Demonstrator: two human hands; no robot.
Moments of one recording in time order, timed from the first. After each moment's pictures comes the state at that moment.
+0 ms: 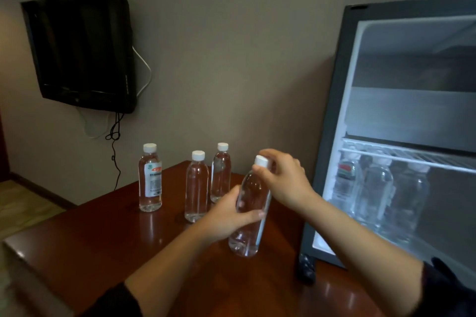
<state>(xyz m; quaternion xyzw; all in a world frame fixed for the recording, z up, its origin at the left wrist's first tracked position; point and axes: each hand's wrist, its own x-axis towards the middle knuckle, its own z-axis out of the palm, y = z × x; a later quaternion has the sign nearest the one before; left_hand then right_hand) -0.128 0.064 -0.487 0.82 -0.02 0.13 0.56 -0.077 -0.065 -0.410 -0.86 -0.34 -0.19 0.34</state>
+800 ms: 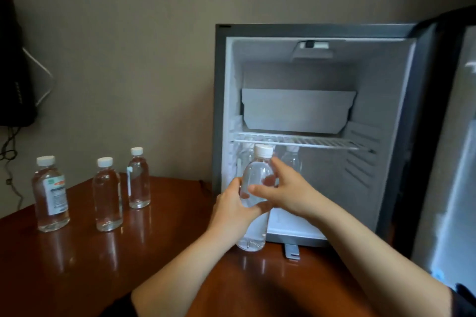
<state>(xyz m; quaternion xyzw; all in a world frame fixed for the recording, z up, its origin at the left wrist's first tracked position) -0.124 -0.134 -0.463 0.81 -0.04 0.22 0.54 -0.105 -0.263 -0.411 -0.84 -0.28 -0.08 0.45</state>
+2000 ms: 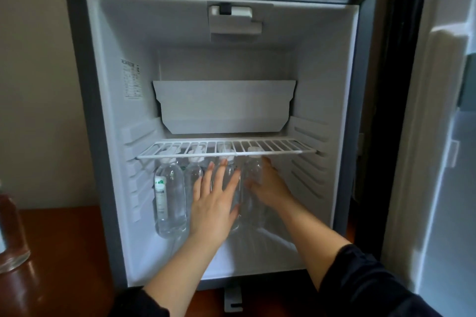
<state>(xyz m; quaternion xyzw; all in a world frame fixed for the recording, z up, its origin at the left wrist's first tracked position) 0.048 -0.216 -0.488 0.91 -0.12 0.39 0.04 0.085 -0.355 -0.450 -0.89 -0.06 -0.18 0.41</state>
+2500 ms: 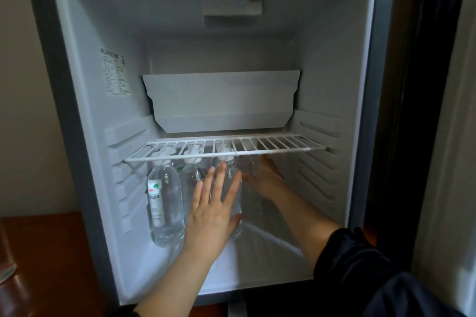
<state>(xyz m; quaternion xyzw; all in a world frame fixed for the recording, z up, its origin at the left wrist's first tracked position) 0.072 -0.206 -0.512 0.89 -0.15 0.43 0.00 0.139 -0.348 -0.450 -0.91 -0.04 -0.12 0.40</state>
